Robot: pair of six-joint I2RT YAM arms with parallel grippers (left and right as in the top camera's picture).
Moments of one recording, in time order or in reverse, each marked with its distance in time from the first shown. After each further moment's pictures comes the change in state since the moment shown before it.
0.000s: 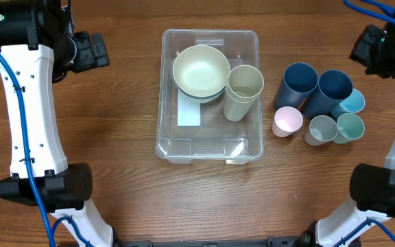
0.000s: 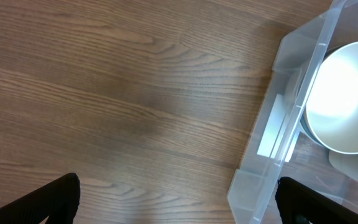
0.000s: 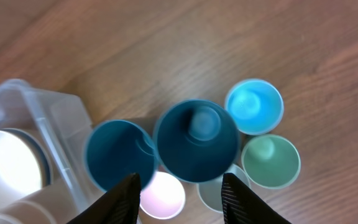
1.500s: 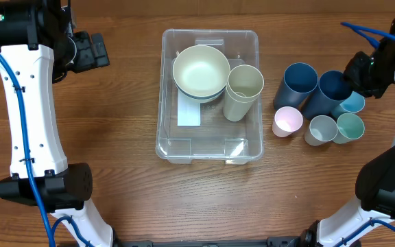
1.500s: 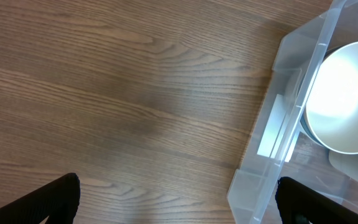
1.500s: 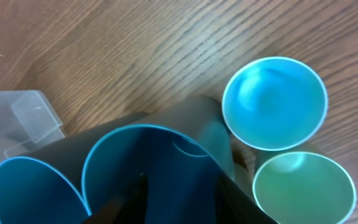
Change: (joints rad) left arm 0.000 0.000 0.000 0.000 0.000 0.000; right arm -0.089 0.000 -0.423 0.301 -0.146 -0.021
